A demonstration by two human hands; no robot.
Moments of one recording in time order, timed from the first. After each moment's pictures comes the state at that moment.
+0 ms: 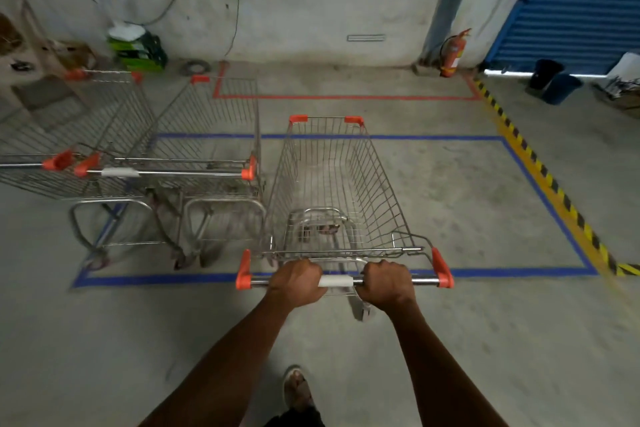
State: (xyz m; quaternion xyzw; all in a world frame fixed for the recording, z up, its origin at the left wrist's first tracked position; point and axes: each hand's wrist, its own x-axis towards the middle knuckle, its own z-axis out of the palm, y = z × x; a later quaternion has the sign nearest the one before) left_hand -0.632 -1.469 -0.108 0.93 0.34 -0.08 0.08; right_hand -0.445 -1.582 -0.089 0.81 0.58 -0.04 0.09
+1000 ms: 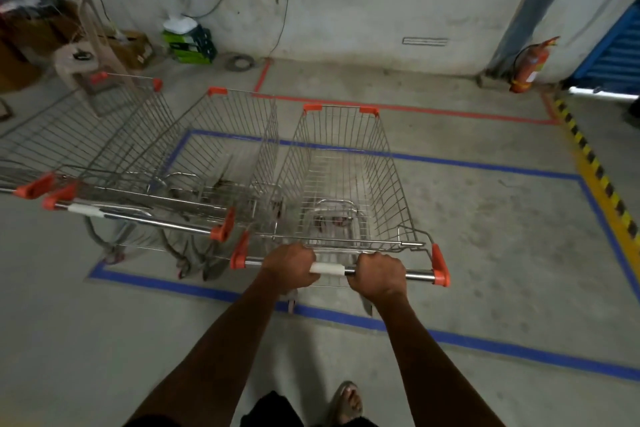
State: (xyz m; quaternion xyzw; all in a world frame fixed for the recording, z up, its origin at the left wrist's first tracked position) left_hand -0.478 -1.263 -0.095 0.89 0.44 -0.12 0.11; right_hand -0.283 -1.353 -0.092 0.76 0.64 -0.07 0.07
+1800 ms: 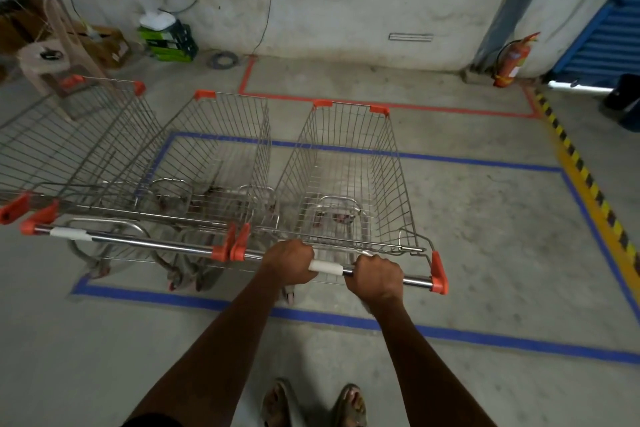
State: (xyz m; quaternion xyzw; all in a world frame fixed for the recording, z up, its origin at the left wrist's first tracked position) left_hand -0.488 -1.206 -0.101 0.90 0.40 -0.12 0.08; right_hand -0.310 -1.321 -0.095 0.80 0.59 -0.05 0.04
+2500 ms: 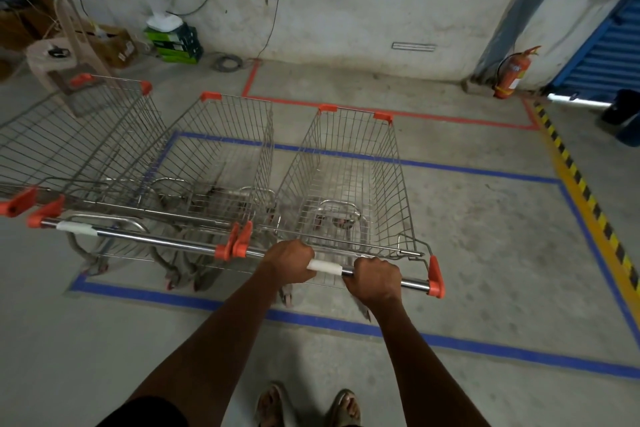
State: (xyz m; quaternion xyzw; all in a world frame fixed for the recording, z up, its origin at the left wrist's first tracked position) left_hand -0.495 -1.199 -0.106 0.92 0.37 -0.11 0.10; right_hand -0.308 -1.318 -0.097 0.79 0.61 -0.06 0.06
